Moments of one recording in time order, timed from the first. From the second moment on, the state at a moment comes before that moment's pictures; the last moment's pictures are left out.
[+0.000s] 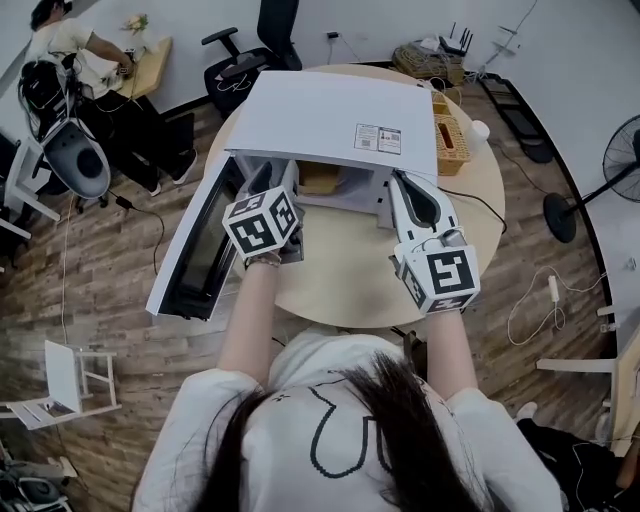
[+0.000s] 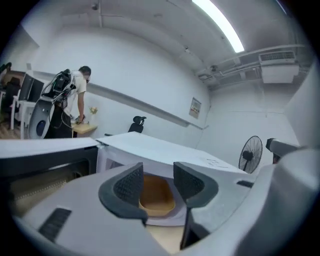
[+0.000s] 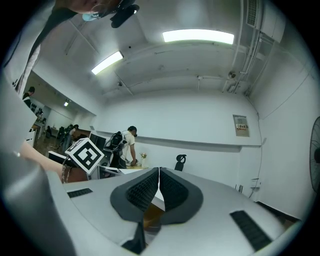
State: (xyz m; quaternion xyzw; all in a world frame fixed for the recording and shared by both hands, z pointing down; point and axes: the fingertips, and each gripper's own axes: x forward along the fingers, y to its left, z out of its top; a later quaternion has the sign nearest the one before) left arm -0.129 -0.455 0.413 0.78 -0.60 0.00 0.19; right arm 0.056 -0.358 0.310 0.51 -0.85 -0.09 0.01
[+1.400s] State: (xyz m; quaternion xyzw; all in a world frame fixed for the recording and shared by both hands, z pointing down) left arm -0.143 -0.415 0.252 0.85 -0.53 -0.06 -0.03; right arm 0.057 -0.367 0.244 0.54 -0.82 -0.16 0.03
